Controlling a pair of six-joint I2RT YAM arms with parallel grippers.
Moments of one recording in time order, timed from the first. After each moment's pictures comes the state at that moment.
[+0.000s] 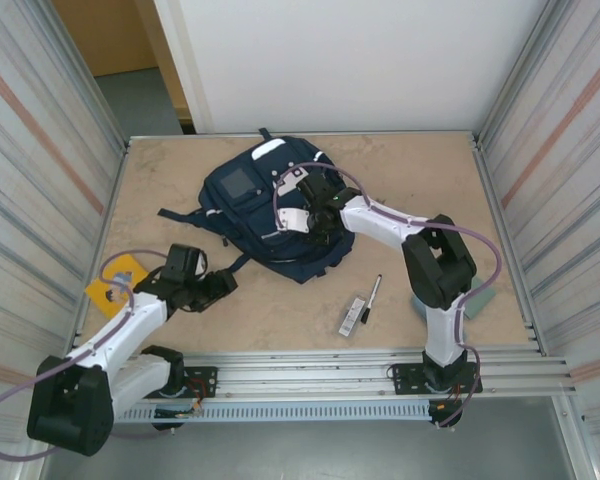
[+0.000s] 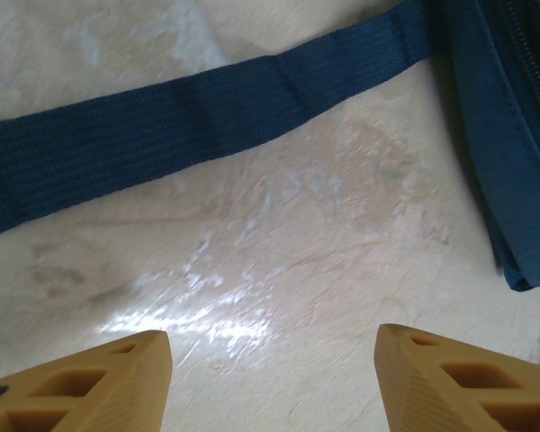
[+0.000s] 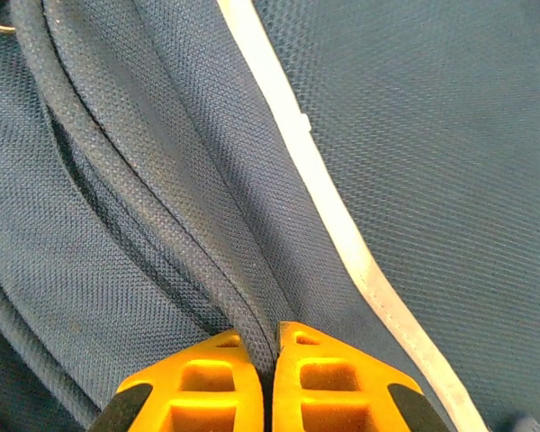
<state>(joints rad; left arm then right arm) -0.27 1.03 0.48 -0.50 0.27 -0.73 0.68 1.93 1.46 -0.58 -0.06 -0.87</state>
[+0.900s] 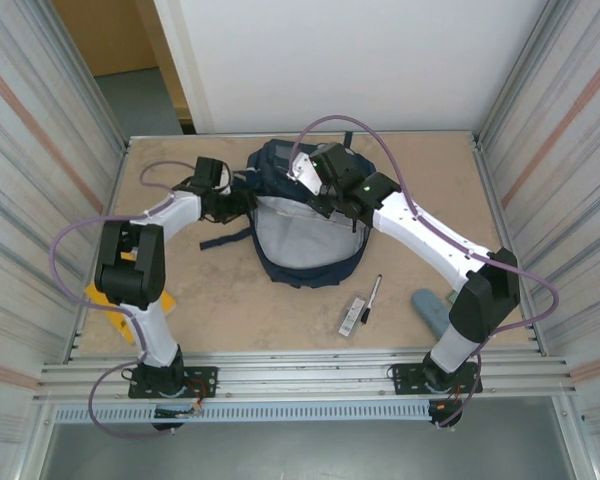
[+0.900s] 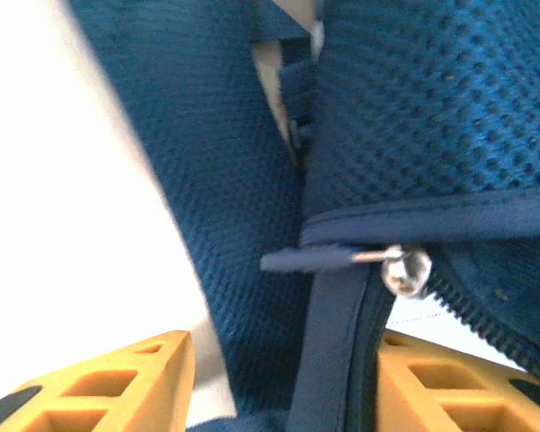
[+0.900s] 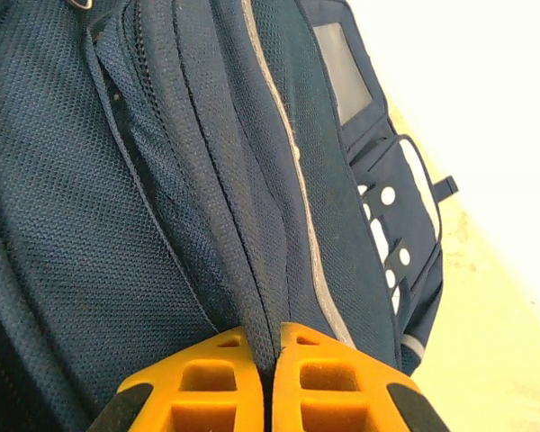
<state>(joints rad) -0.20 1.86 1.28 -0.38 0.32 -0.52 0.71 1.65 1.56 -0.67 0.27 -0.40</state>
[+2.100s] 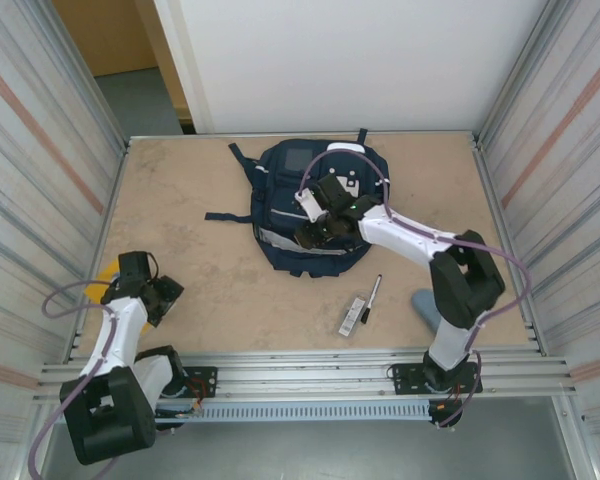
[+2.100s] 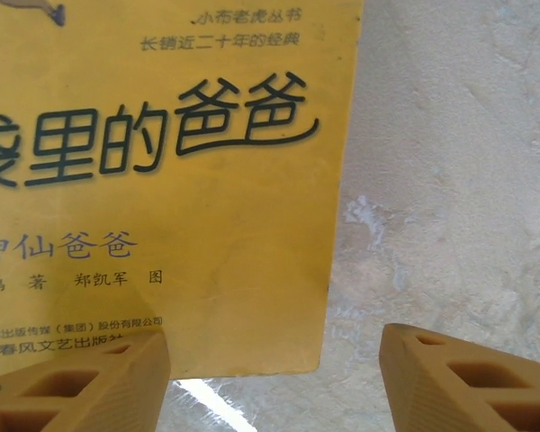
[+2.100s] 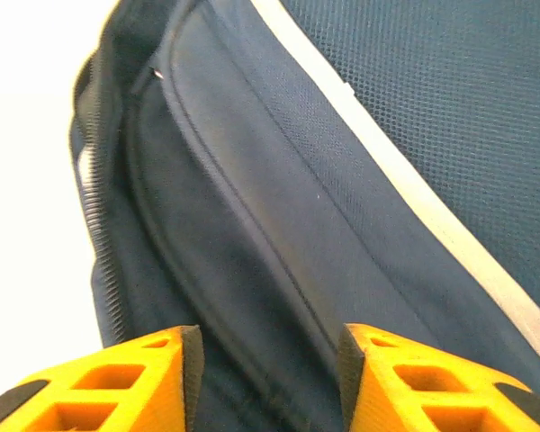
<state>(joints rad) 0.24 0.96 0.44 -0.67 0.06 -0.70 0.67 1.72 1.27 -0.49 -0.12 0.04</state>
